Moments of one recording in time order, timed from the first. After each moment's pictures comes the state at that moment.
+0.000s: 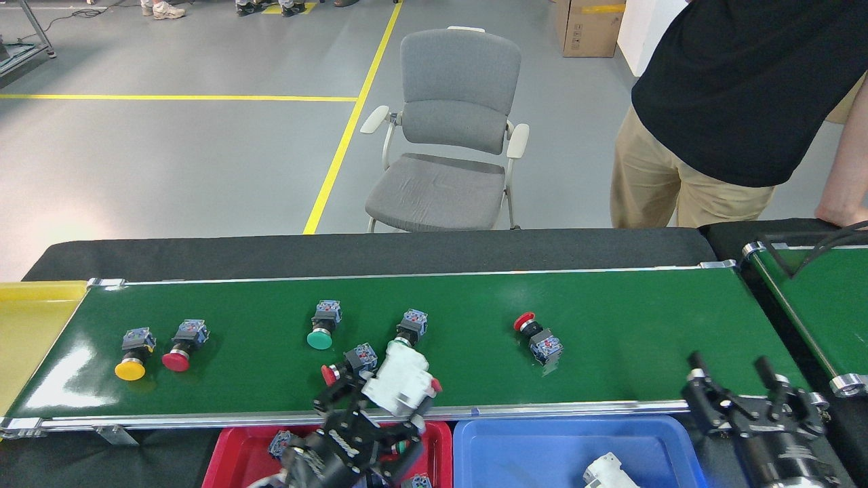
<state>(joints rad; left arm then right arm) 0.08 -0.03 -0.34 -1.68 -1.61 -0.50 -0.01 0.09 -0.03 -0.41 -1.62 1.22 -0.23 0.09</state>
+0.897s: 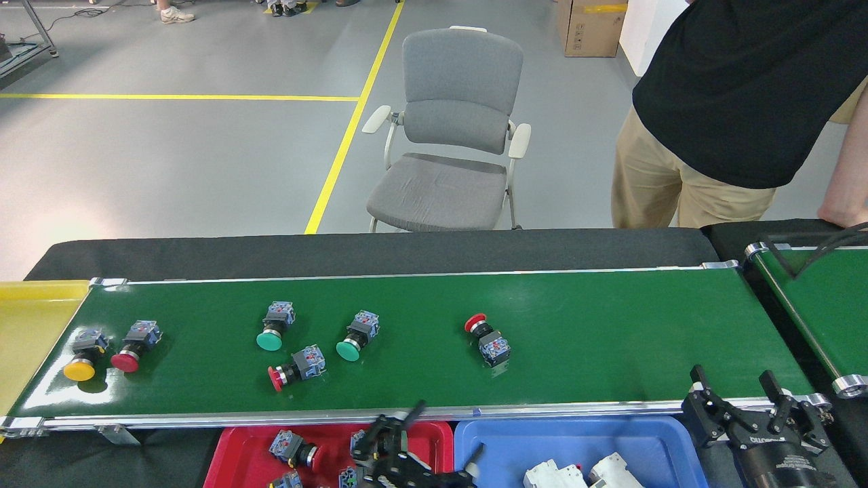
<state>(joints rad) 0.17 -0.04 -0.13 -1.76 -1.65 -0.28 -0.03 0.13 -0.05 -0.32 -1.71 1.27 -0.24 0.15</state>
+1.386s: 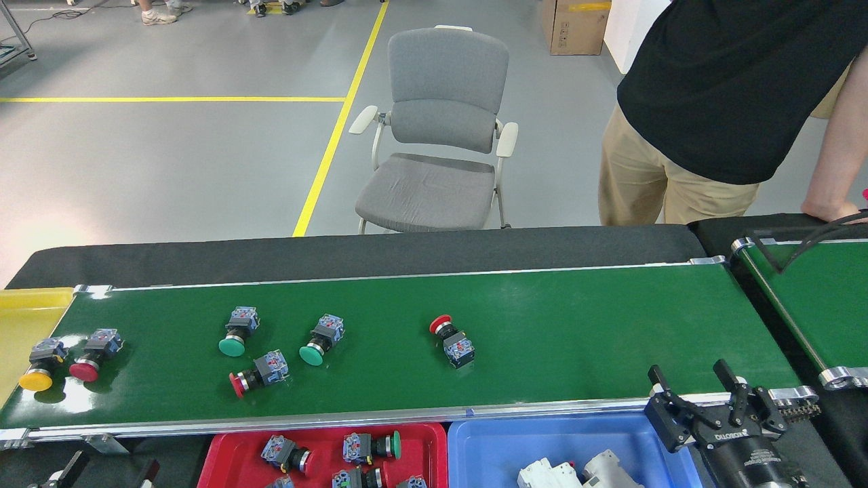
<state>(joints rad) 0.29 0.16 0.54 -1.53 -1.47 -0.67 0.11 0.15 -0.04 -0.25 -1.73 1.27 -0.30 0.16</state>
